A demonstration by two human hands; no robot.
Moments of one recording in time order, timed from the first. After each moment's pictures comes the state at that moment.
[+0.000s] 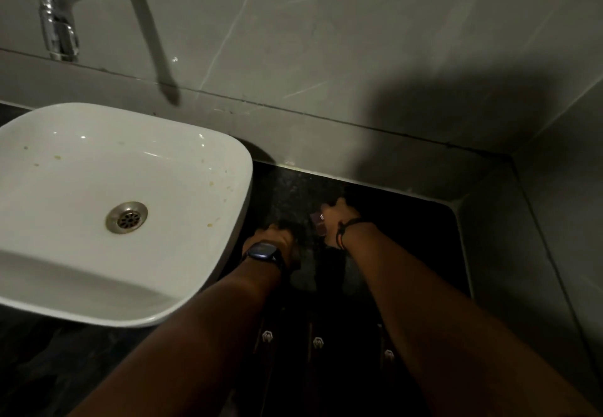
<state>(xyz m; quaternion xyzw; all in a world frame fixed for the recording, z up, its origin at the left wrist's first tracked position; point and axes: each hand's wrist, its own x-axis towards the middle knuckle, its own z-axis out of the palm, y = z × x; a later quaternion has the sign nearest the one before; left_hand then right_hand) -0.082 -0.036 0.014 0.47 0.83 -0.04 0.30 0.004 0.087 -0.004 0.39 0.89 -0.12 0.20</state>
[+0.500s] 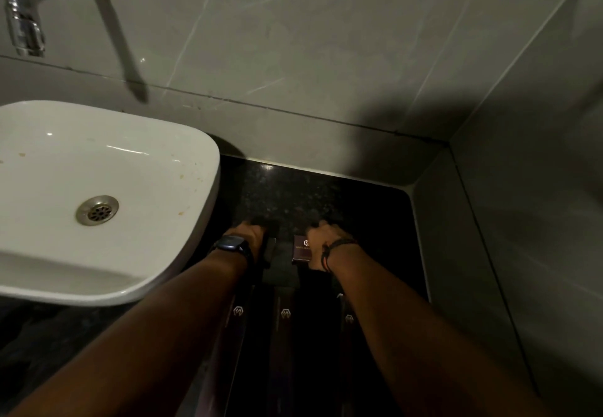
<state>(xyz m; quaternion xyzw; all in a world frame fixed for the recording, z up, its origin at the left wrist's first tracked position) -0.069 -0.050 0.001 0.50 0.81 -0.04 0.29 0.077 0.035 0.010 0.41 0.87 -0.10 0.26</state>
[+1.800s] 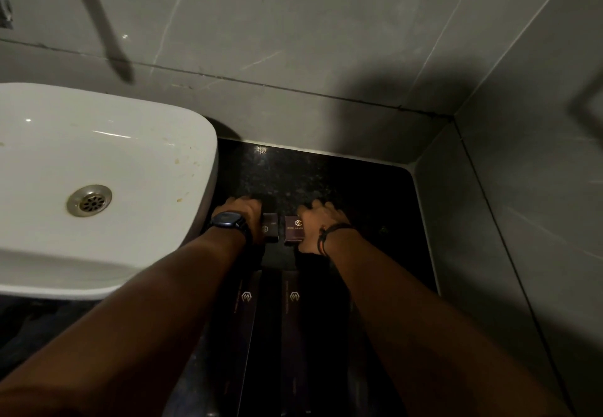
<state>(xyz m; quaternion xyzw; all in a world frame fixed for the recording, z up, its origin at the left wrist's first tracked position) -0.090 -0.043 -0.007 0.53 0.82 -0.07 0.22 0.061 0.030 -0.007 0.42 0.88 -0.11 0.20</state>
